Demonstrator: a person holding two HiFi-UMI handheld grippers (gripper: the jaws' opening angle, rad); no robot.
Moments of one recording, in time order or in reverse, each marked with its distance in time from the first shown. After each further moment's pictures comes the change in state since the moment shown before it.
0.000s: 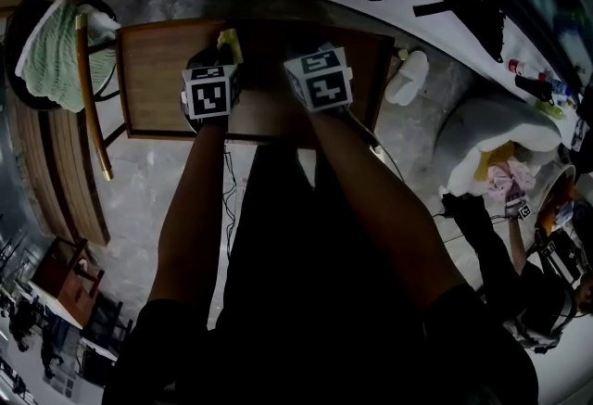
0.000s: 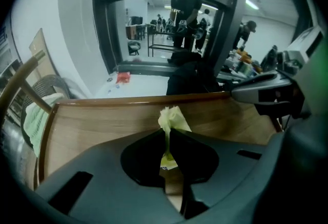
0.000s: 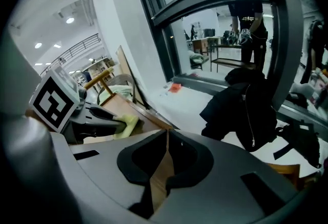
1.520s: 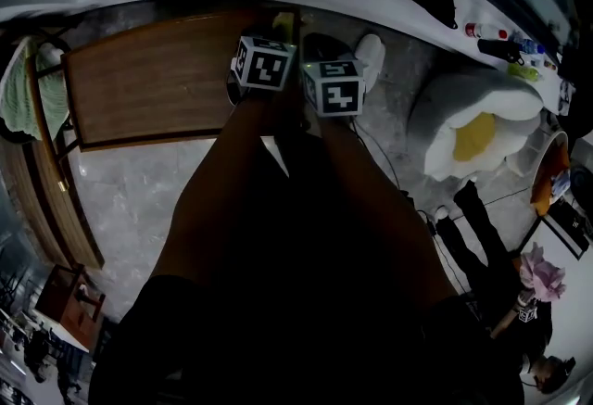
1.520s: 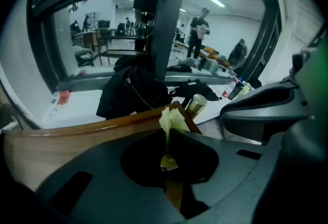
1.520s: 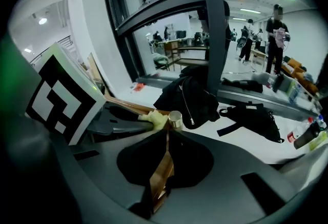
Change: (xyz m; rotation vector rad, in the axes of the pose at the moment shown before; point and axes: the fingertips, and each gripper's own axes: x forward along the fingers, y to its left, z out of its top) left arm 0.053 -0.313 0.069 0.215 -0.046 -0.241; right arm -0.158 -0.182 -0.085 0.149 -0.008 -0.260
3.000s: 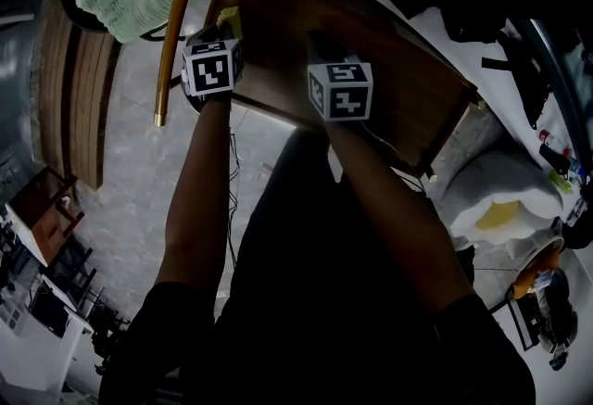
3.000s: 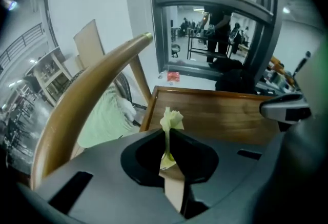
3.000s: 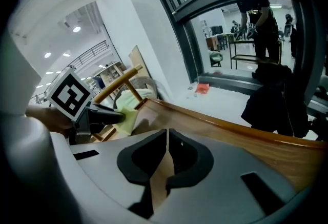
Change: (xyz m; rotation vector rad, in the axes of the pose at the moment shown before) left arm -0.256 0.439 -0.222 -0.411 0.026 0.510; right arm 0.121 0.410 0.052 -0.127 -0.003 0.394
